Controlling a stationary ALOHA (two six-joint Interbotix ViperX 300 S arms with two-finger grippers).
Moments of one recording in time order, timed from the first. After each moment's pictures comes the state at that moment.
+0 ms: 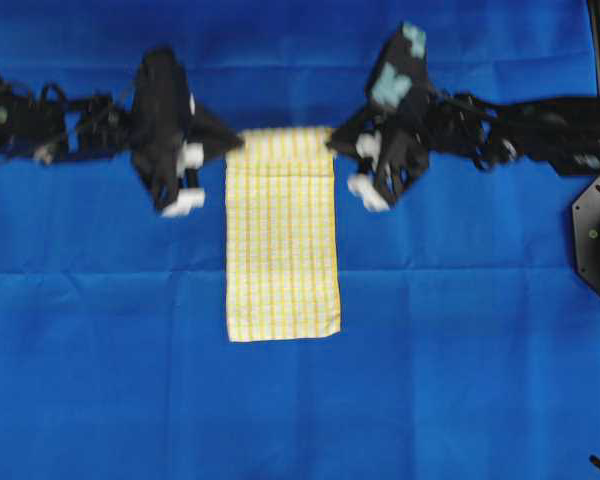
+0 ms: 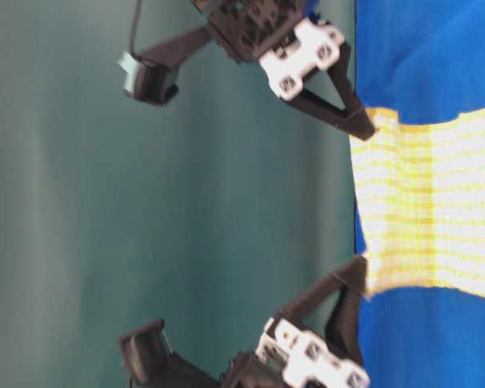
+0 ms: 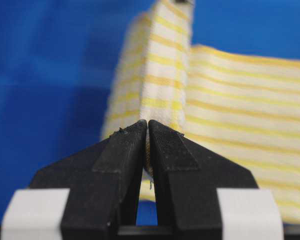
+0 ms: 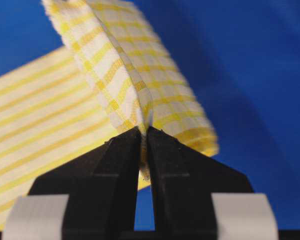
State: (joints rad) left arm 0.18 -0.02 0.86 -0.04 -0.28 0.08; right arm -0.20 -0.07 0.82 0.44 -0.11 -0.02
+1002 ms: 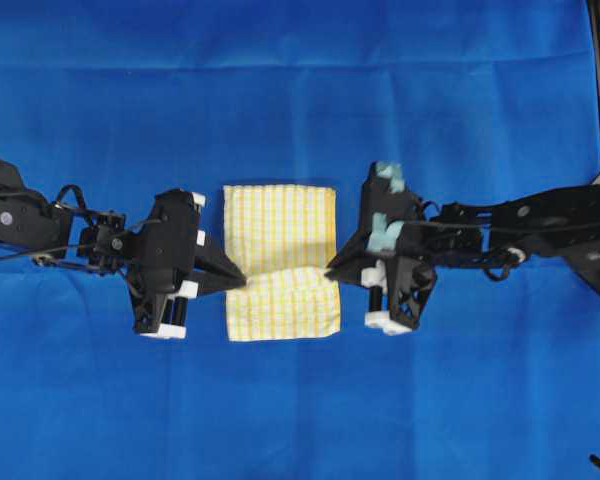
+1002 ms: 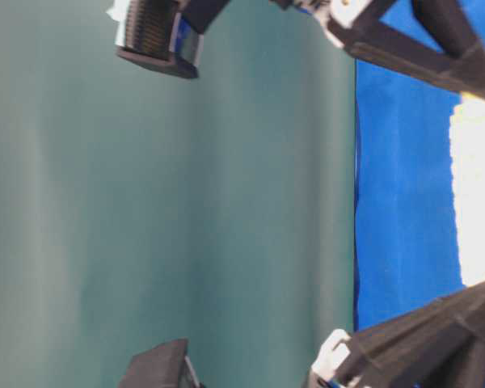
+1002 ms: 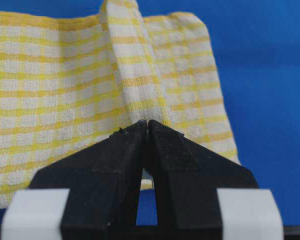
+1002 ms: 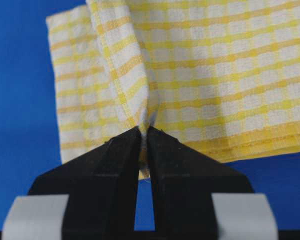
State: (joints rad) left arm -0.16 0.05 0.84 -0.05 -0.29 -0.02; right arm 0.15 0.00 0.81 0.52 -0.10 -0.02
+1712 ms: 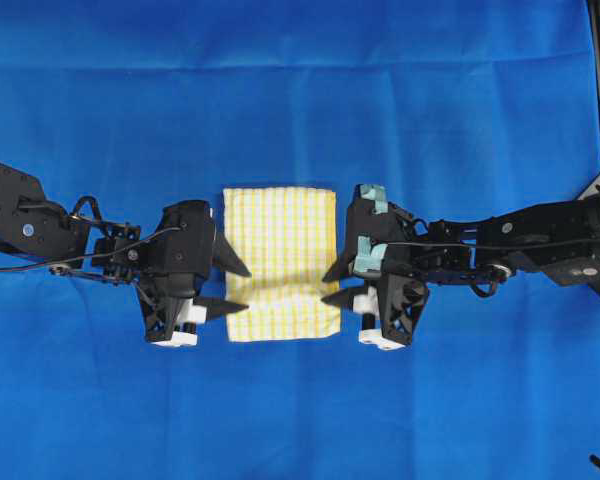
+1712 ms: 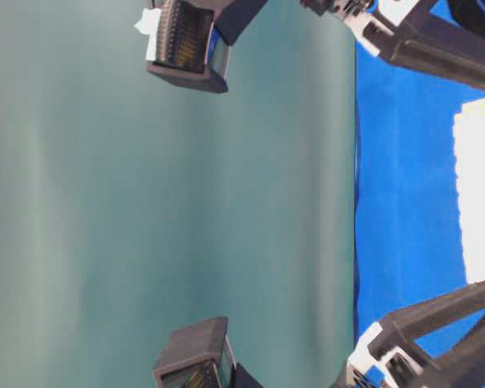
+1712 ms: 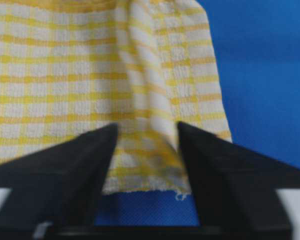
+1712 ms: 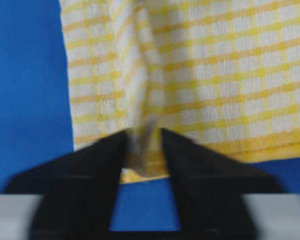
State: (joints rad) left arm -0.17 0.11 0.81 -0.05 -0.28 -0.08; right arm 0.17 0.04 0.78 0.53 -0.09 0.00
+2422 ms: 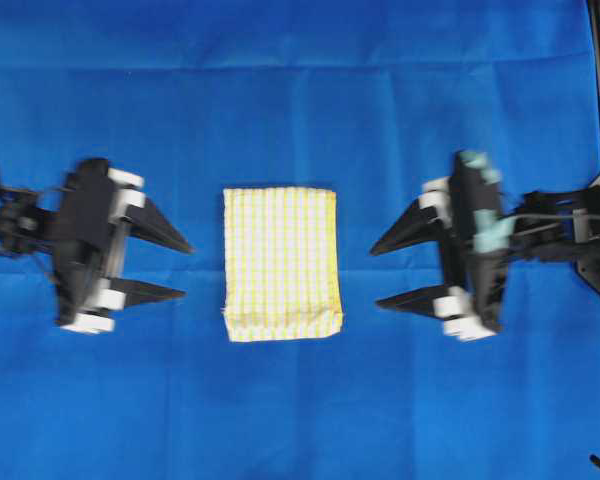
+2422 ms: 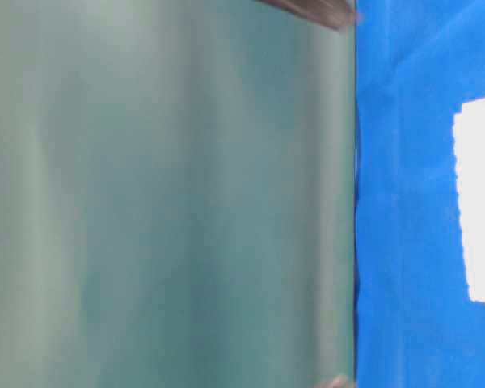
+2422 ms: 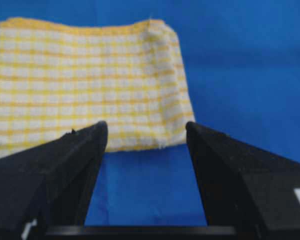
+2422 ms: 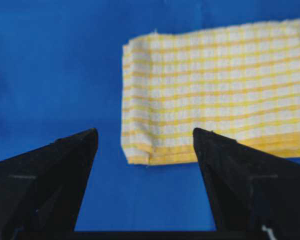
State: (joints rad) left arm -0.17 -0.39 0.98 -0.05 -0.07 -0.08; right arm 0.17 -0.42 0.96 0.42 -0.02 -0.01
